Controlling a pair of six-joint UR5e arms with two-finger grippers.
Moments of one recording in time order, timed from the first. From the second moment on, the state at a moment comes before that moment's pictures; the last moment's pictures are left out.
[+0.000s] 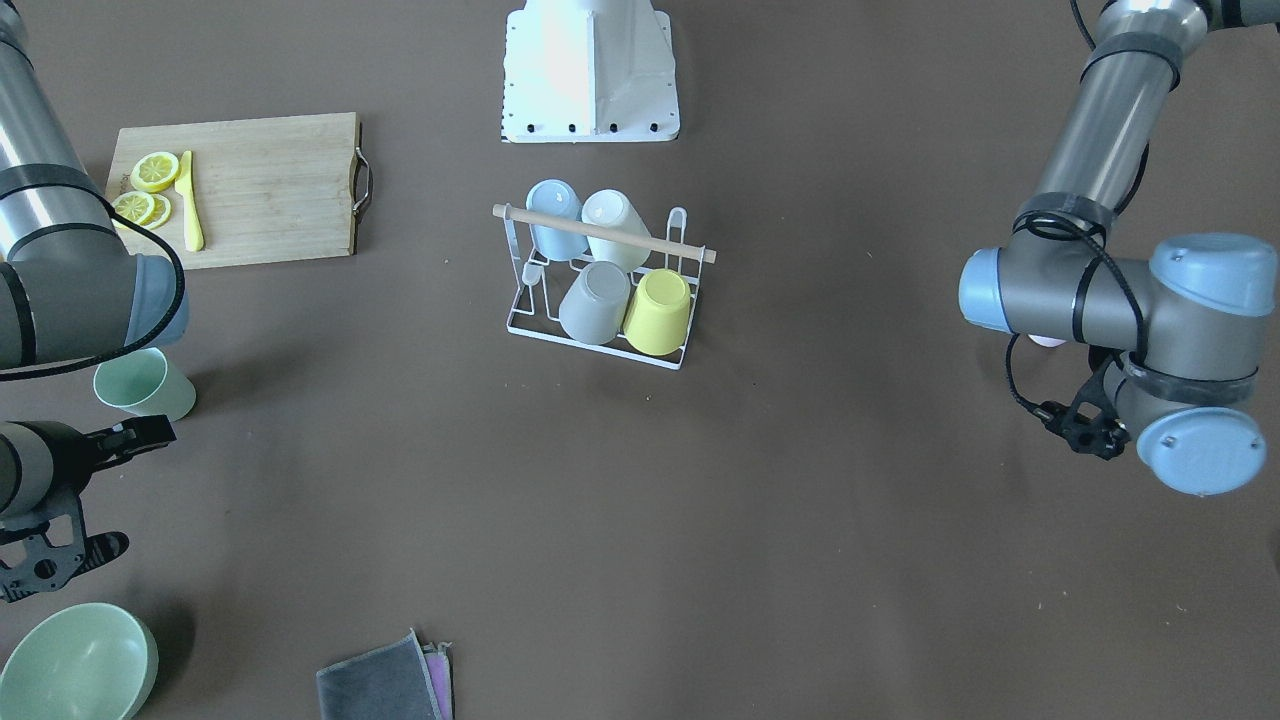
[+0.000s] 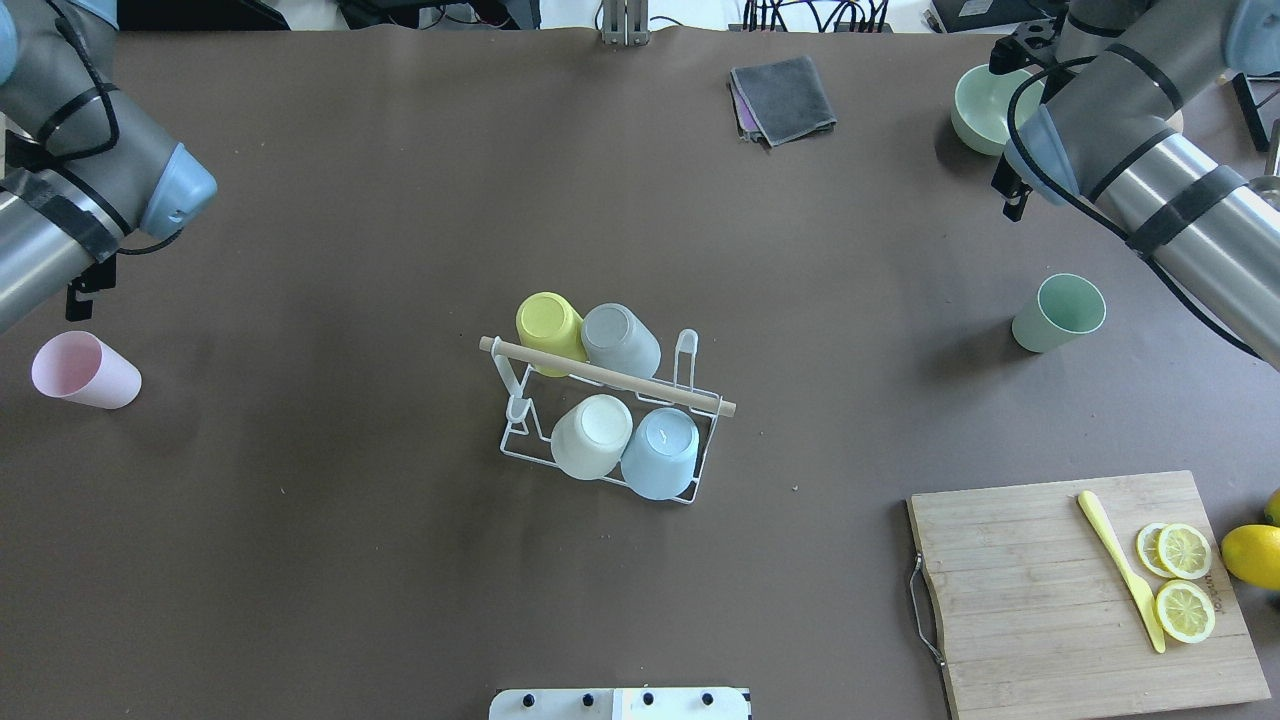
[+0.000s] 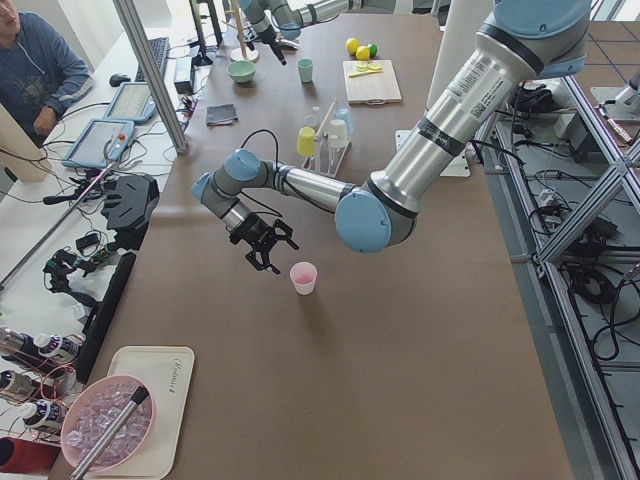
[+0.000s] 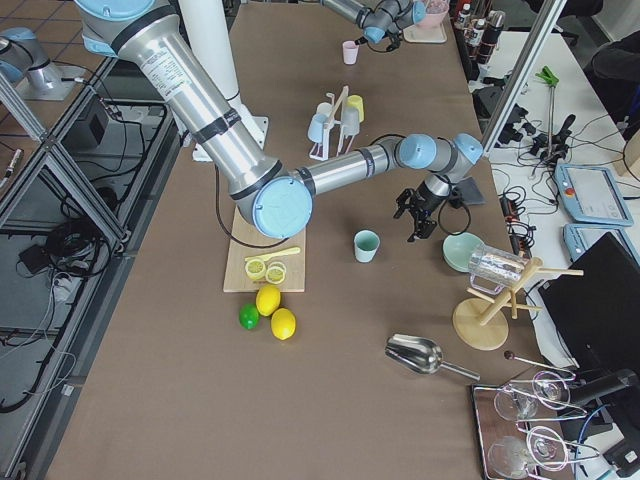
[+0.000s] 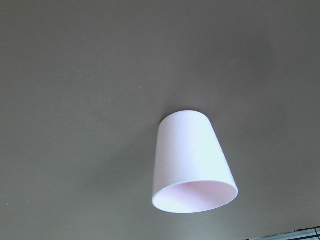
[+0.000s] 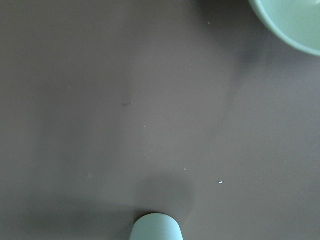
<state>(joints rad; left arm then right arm) -1.02 -2.24 -1.12 -0.68 -2.12 0.56 1.10 -0.89 1.19 -2.01 2.24 -0.15</state>
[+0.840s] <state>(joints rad) -0.93 -2.34 -0.98 -0.67 -1.89 0.48 1.03 -0.89 1.13 -2.08 2.21 -0.23</state>
